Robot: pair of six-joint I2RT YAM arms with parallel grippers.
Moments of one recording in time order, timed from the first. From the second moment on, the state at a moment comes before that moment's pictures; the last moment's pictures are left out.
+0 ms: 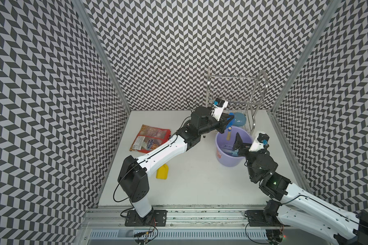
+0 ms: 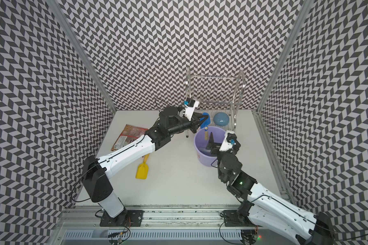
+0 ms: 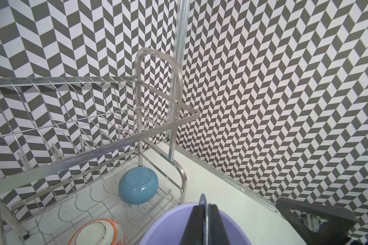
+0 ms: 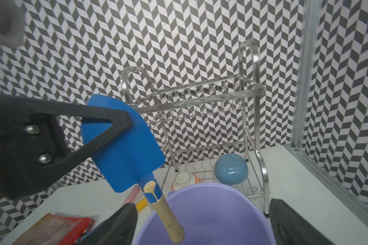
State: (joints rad) left arm -0.80 1.72 1.53 0.12 0.27 -0.17; right arm 0.84 0.82 0.60 0.22 0.90 0.21
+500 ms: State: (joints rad) left arm -0.84 1.82 1.41 0.24 0.14 -0.04; right arm 0.80 0.85 0.63 -0.04 1.02 0.43
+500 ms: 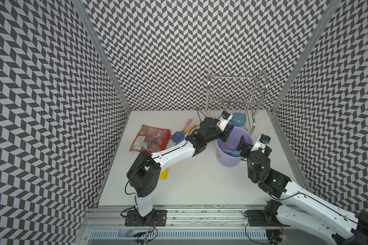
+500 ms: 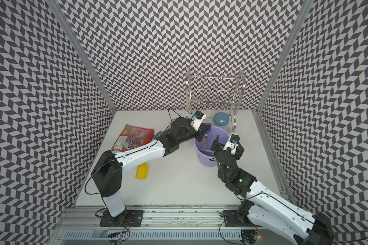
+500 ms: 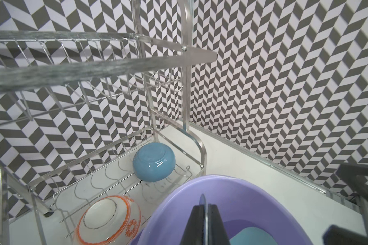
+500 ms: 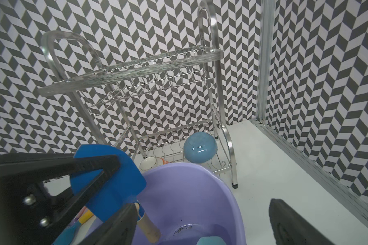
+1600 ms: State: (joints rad) left arm -0.82 1.70 1.26 0.36 0.03 -0.18; right arm 0.80 0.94 0.87 -0.54 1.04 0.89
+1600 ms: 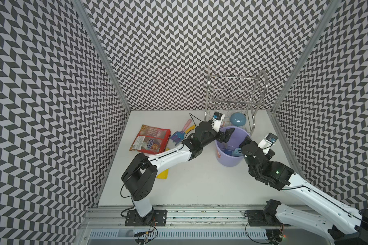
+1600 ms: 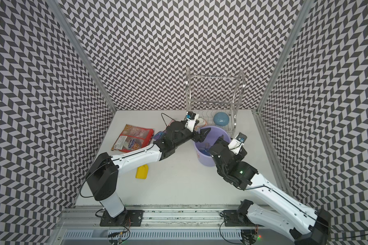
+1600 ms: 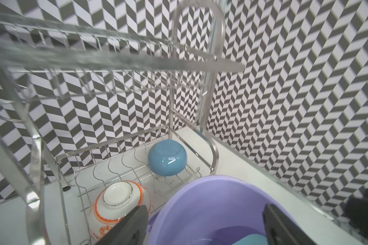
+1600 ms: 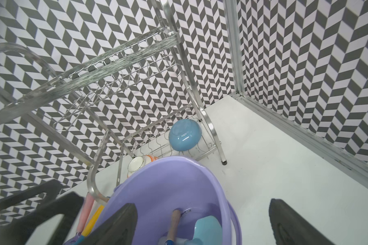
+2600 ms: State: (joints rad) left arm -0.37 1.16 0.73 0.01 -0.18 -0.62; right arm 0.80 1.00 0.87 -0.18 0.61 0.35
